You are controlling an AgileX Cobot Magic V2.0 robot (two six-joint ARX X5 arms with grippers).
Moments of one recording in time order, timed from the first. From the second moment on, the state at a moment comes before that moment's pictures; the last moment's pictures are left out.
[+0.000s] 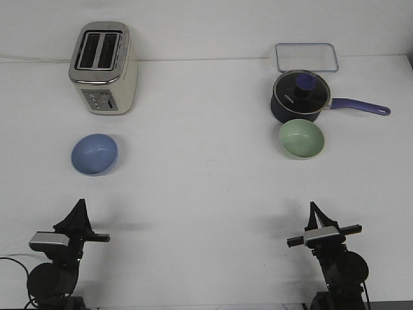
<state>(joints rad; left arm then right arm) -0.03 0.01 0.03 0.17 0.03 -0.04 0.02 0.00 0.01 -0.11 -0.08 -0.26</state>
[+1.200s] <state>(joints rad) -0.03 0.01 0.03 0.17 0.03 -0.04 0.02 0.04 0.09 -0.05 0.06 0.26</state>
